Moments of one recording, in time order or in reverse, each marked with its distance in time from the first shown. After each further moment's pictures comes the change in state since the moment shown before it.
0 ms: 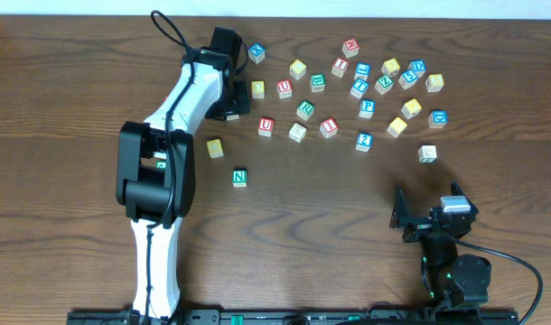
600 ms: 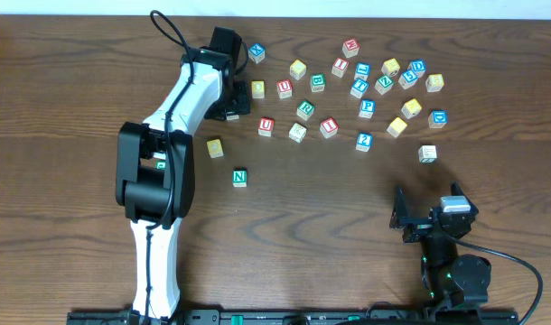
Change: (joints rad) left arm 0.000 -0.011 0.000 -0.013 0.000 0.000; right arm 0.000 0.000 0.000 0.000 0.000 0.000
